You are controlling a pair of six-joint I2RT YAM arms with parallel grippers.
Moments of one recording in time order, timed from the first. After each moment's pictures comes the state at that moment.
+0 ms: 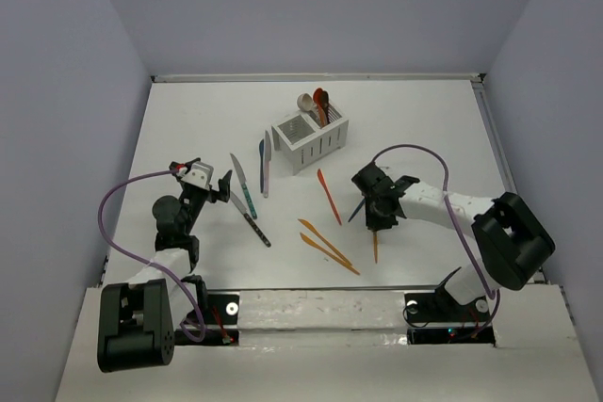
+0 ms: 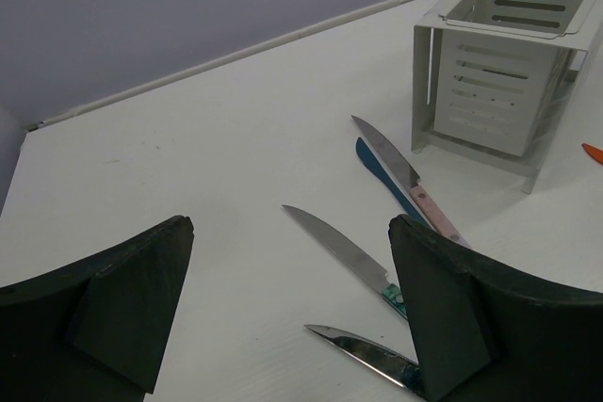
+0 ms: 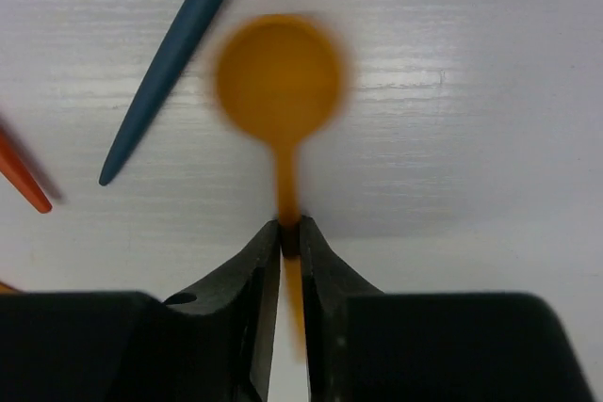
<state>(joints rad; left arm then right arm) 0.08 1.02 0.09 1.01 0.42 0.15 0.68 1.50 0.80 -0.58 0.20 0.64</state>
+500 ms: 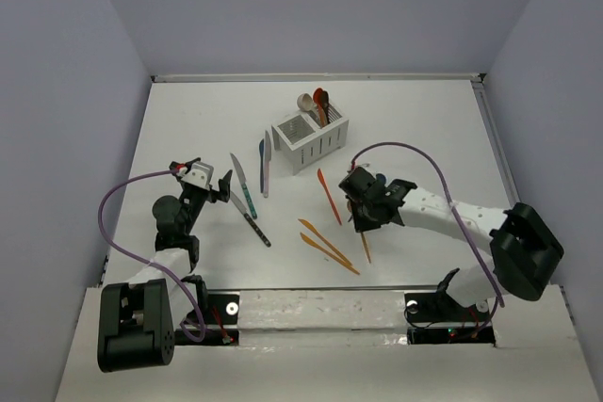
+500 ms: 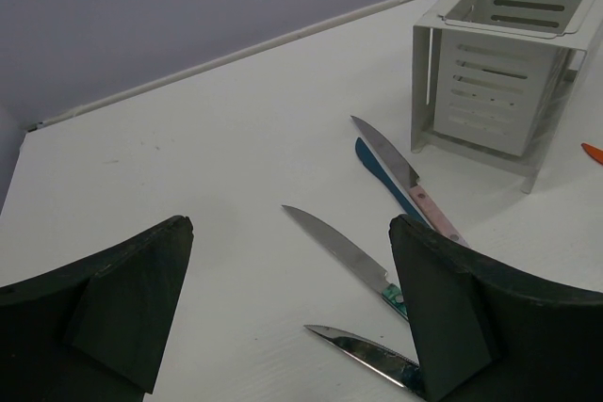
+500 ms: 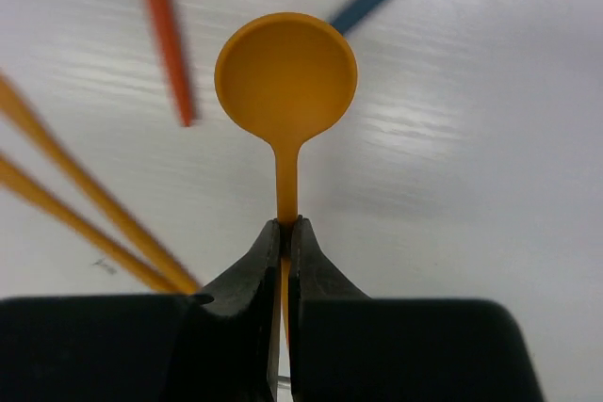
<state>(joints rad) 0.08 1.02 0.09 1.01 0.42 0.15 0.80 1.47 0.86 -0.64 0.23 0.61</state>
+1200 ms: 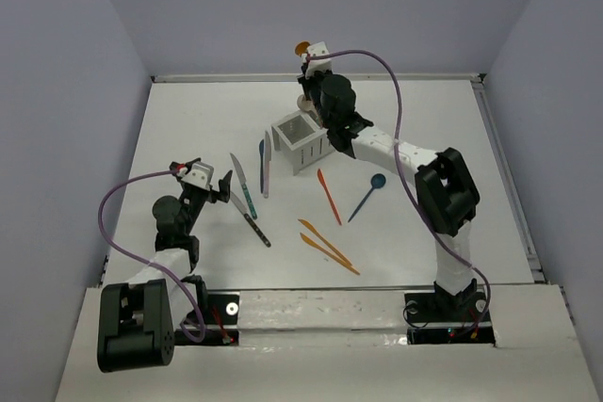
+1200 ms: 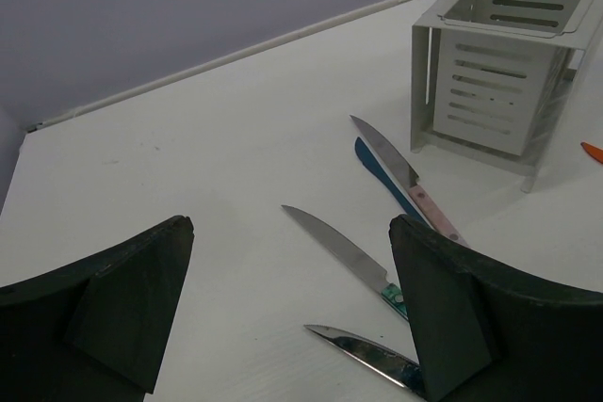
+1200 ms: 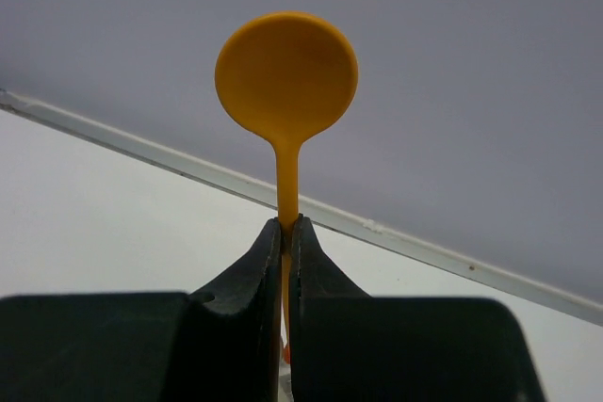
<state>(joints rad) 0.08 1.02 0.09 1.01 0.42 0.16 0.67 1.97 1.60 0.51 0.36 -0.20</state>
